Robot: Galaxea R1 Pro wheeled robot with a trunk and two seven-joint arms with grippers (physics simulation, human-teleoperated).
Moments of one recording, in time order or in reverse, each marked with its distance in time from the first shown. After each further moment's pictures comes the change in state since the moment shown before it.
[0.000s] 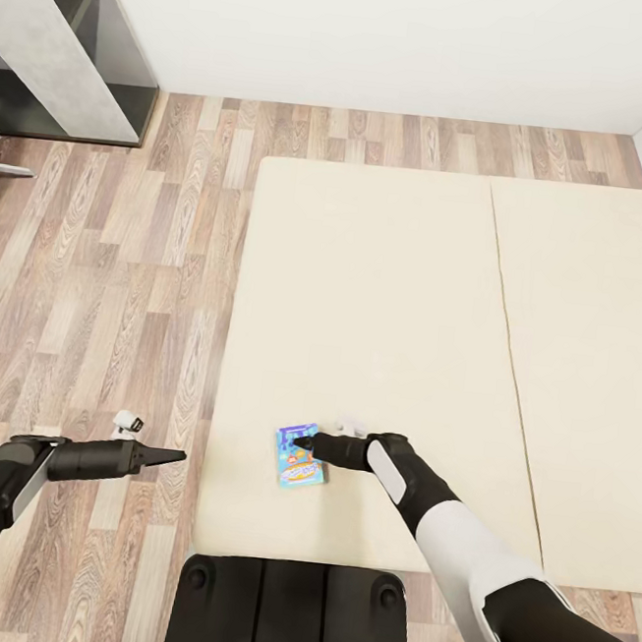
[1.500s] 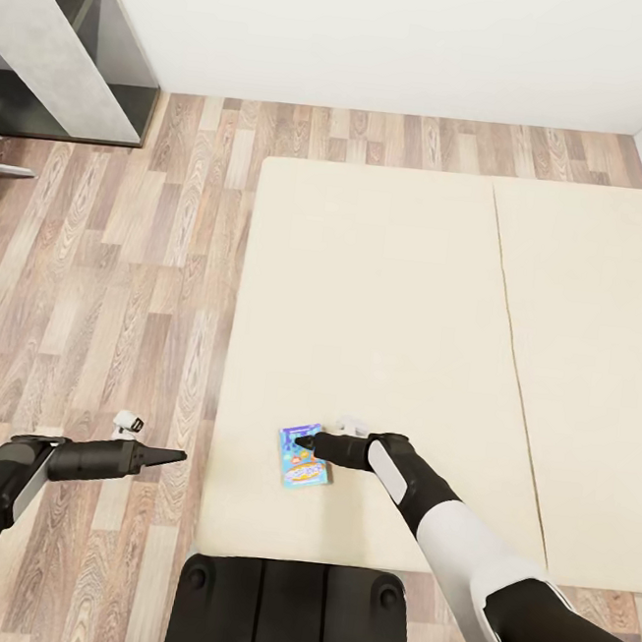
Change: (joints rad) left arm 0.000 -0.001 -0.001 0.000 0.000 0.001 0.000; right arm 0.000 -0.003 0.001 -0.001 0.004 -0.010 -0.006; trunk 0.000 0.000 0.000
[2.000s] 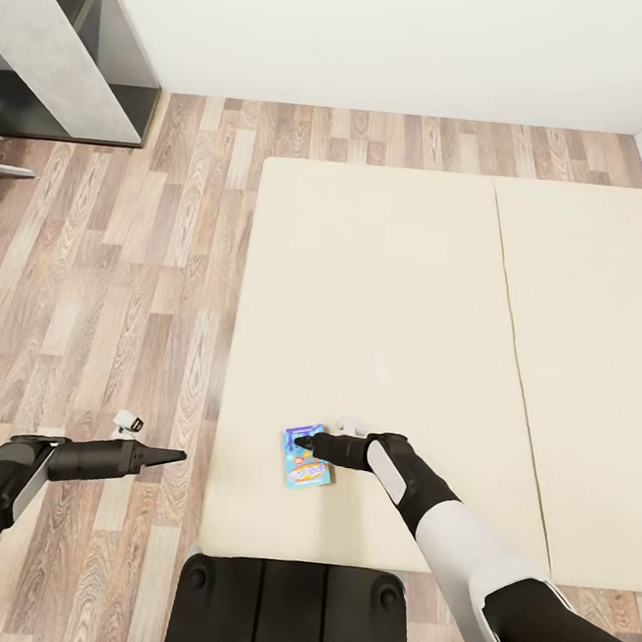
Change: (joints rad) left arm 0.000 0.000 0.002 0.000 0.000 0.000 0.000; right arm 0.000 0.003 0.001 0.001 -0.001 -0.002 -0.010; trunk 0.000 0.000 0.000
